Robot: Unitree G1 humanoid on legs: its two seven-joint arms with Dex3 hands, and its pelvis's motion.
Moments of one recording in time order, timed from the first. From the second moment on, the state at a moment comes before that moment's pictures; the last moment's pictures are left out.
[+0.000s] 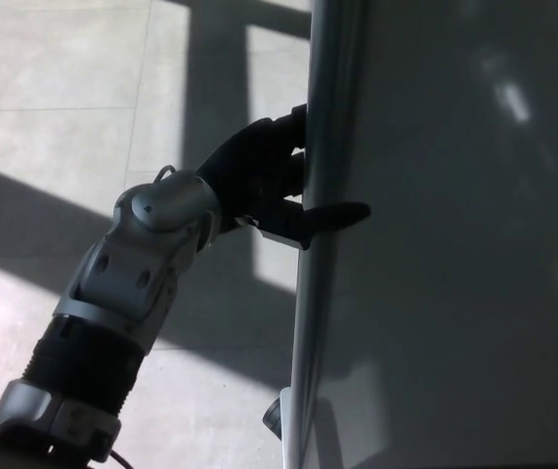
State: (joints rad) left_arm -0.73 0.18 -0.23 0.39 -0.11 0.28 -0.48; right_arm -0.09 -0.41 -0.24 1.12 0.04 -0.52 0.10
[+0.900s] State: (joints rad) left_arm -0.62 0.10 -0.19 0.45 -0.03 0.00 -0.27; right_arm -0.10 -0.42 -0.20 1.13 0.01 -0.53 0.08
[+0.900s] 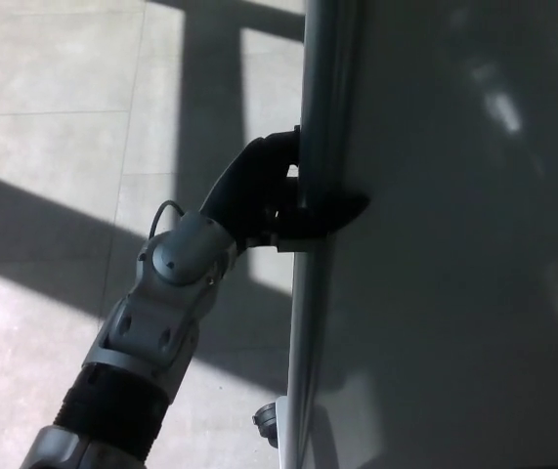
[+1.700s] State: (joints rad) left_arm -0.61 0.41 -0.14 0.44 -0.14 -0.01 -0.60; right_arm -0.11 -0.42 -0.20 1.13 0.01 -0.54 0.07
